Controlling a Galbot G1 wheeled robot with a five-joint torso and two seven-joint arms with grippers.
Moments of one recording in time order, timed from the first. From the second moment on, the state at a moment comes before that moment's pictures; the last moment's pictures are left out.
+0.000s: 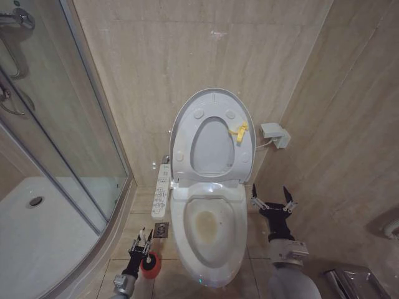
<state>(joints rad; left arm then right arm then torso) 1.11 -1.32 -0.32 -0.90 -0.31 -0.80 0.20 -1.51 1.49 0.54 2.16 0.01 0.06 0.24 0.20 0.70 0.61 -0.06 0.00</state>
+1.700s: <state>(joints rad) 1.74 -1.34 -0.58 -2.18 -0.32 -0.37 -0.01 -1.51 1.49 0.54 2.16 0.01 0.06 0.24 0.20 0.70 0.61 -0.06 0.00</state>
